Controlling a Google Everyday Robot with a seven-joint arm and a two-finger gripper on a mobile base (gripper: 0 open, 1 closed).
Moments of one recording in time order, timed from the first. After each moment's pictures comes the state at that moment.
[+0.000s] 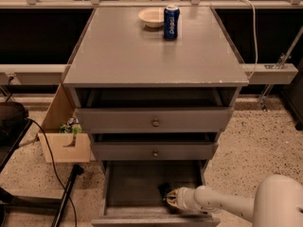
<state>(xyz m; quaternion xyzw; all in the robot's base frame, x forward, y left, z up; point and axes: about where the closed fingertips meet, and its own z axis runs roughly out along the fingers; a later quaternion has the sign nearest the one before) 0.515 -0.097 0.162 -0.66 0.67 0.10 0.32</state>
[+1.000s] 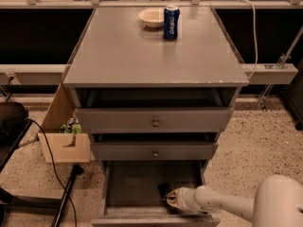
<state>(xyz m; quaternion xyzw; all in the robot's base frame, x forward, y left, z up) 0.515 -0.097 0.161 -0.66 0.67 0.10 0.32</state>
